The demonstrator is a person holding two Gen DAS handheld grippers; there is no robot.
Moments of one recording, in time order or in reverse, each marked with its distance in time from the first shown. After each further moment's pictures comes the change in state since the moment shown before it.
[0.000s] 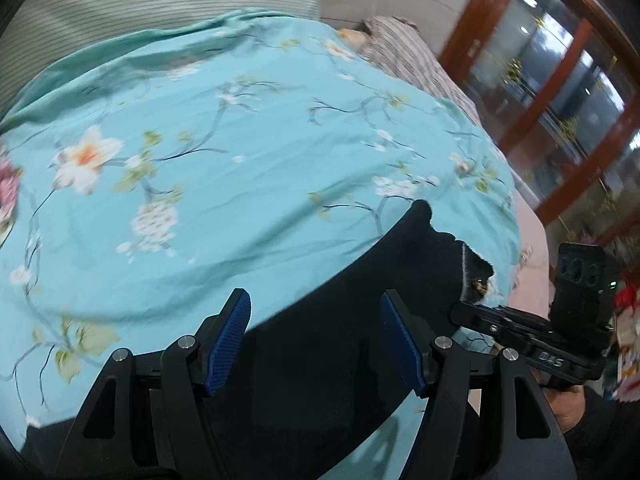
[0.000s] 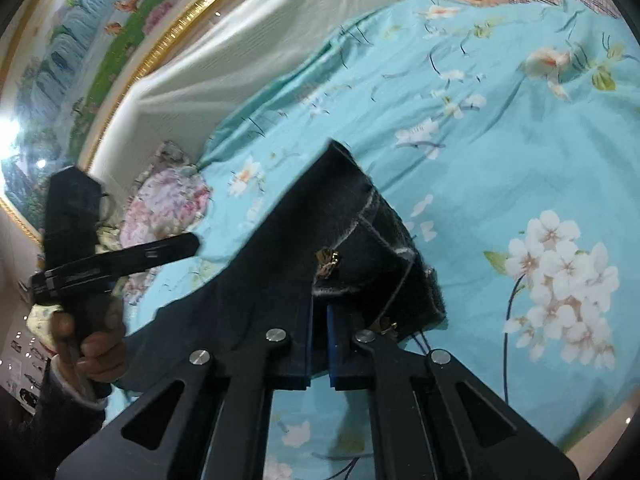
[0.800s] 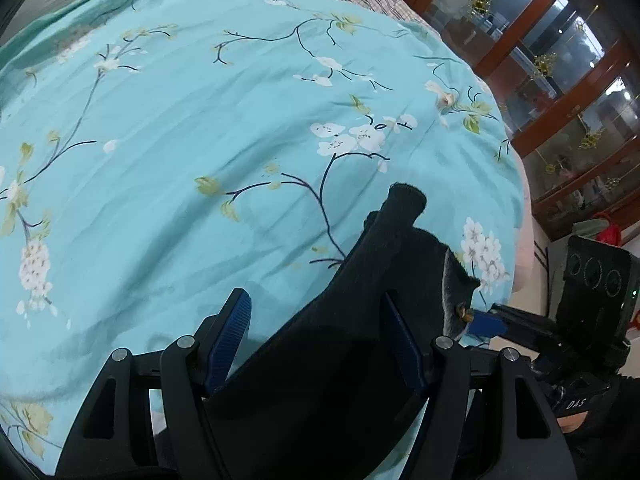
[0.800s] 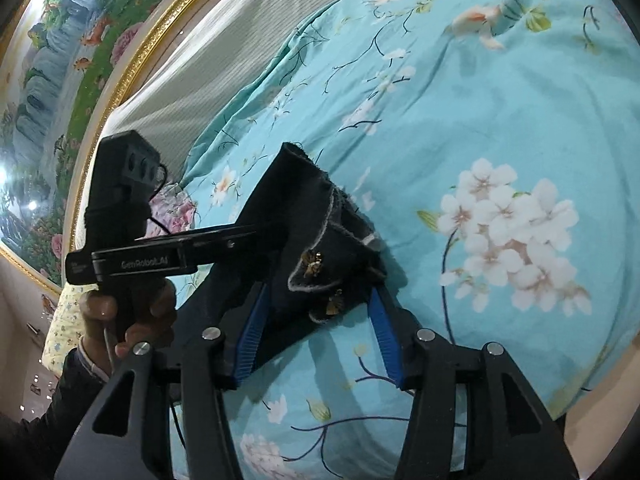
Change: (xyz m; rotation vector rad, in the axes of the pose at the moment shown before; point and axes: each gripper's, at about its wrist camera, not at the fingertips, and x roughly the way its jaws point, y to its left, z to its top) left arm 0.103 -0.041 0.029 0.125 0.236 -0.110; right arm -0.012 -0.034 -0.014 0.156 0.006 -0.027
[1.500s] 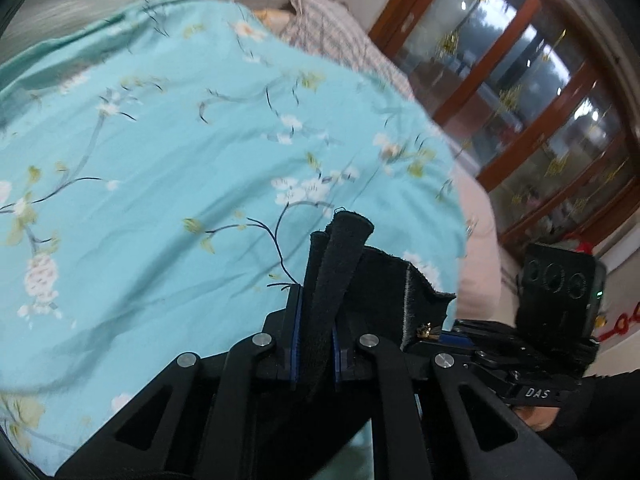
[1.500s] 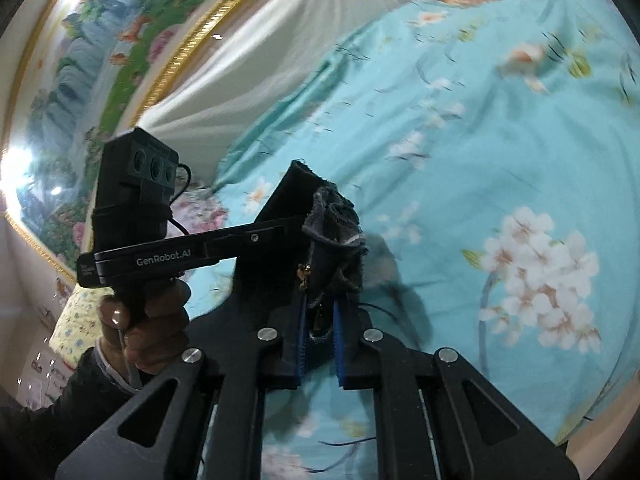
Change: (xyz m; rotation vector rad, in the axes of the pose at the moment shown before) left arm -0.057 -0.012 -0.013 -0.006 -0.198 -0.120; right arm -0.010 0.029 0.004 -0.104 -0.059 0.105
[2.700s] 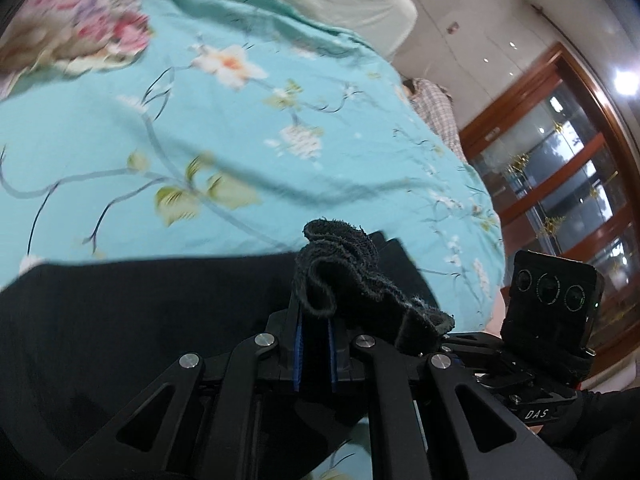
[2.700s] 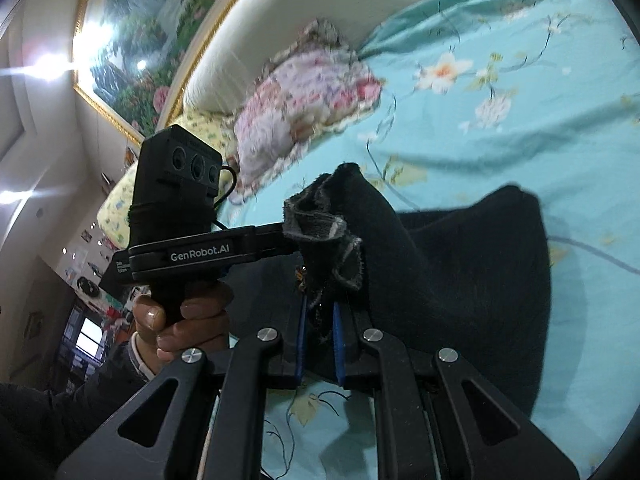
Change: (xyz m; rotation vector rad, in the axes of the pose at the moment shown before) left arm -0.139 0.139 -0.185 -0.422 -0.236 0.104; right arm 0.145 0.142 -0.074 -0.276 0.396 0.302
